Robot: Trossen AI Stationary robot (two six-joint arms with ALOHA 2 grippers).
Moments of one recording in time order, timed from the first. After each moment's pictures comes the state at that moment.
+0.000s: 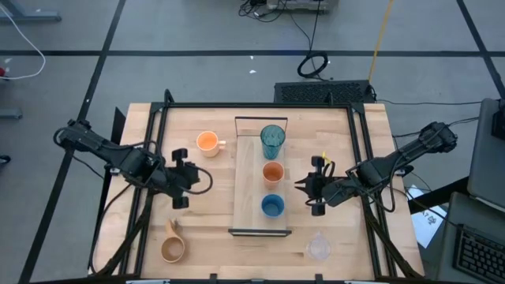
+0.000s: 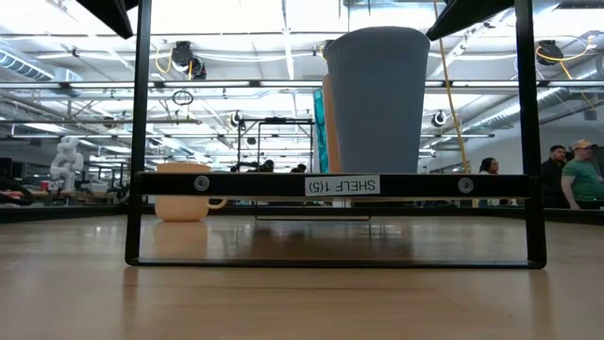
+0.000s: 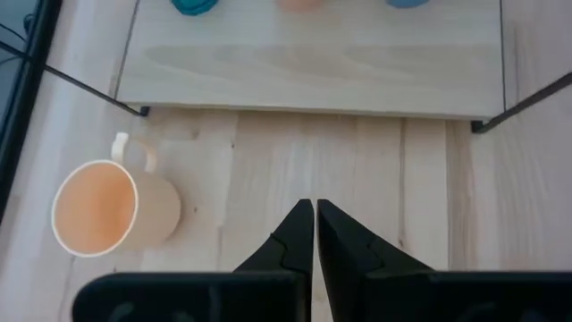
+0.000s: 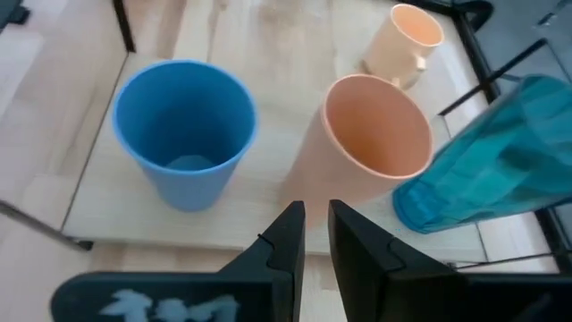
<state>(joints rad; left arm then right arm) -0.44 1.15 1.16 -1.10 -0.36 -0.41 0.48 1.18 0.95 -0.59 0.52 0.17</state>
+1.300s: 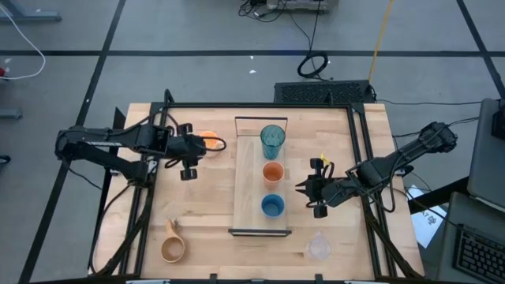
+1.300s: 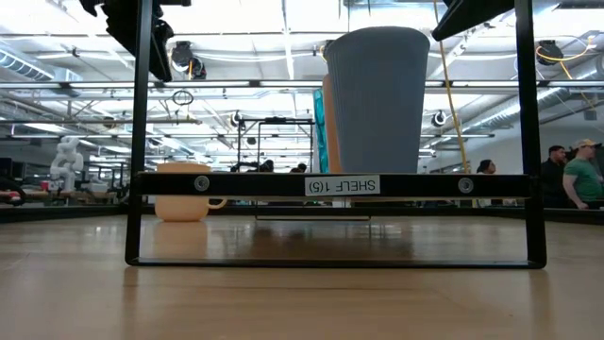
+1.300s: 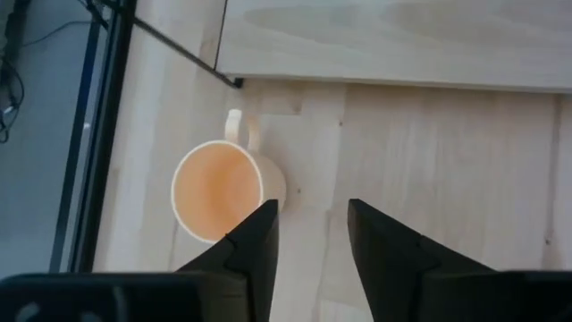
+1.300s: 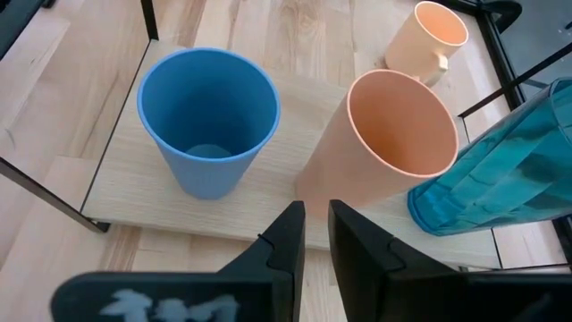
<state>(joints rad) -0.01 1.16 1.16 -1.11 -0.28 -0.04 0.48 1.18 0.95 -0.60 0.47 0.14</state>
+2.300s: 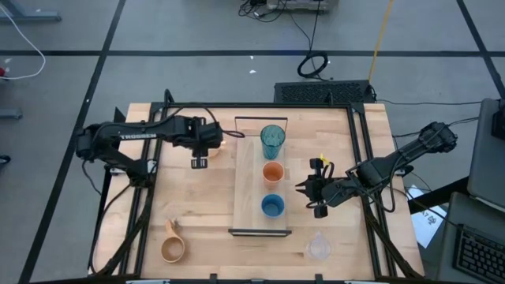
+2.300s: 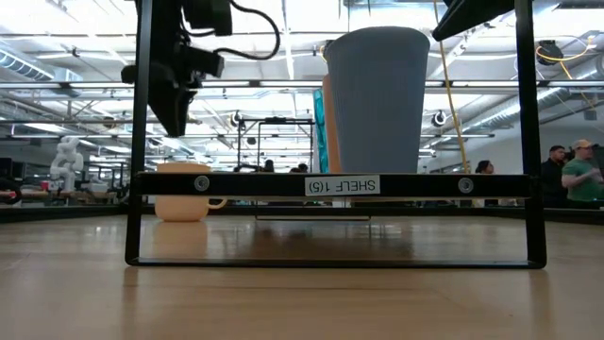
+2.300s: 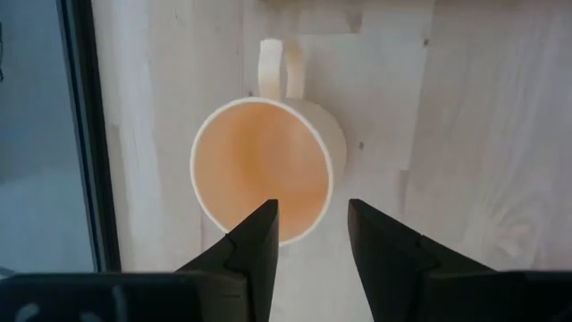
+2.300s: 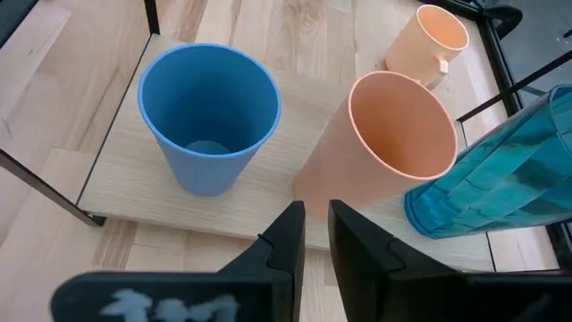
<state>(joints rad) 0.23 1.42 1.16 -1.10 -0.25 0.21 0.48 1.18 0.95 -0.60 0.47 0.11</state>
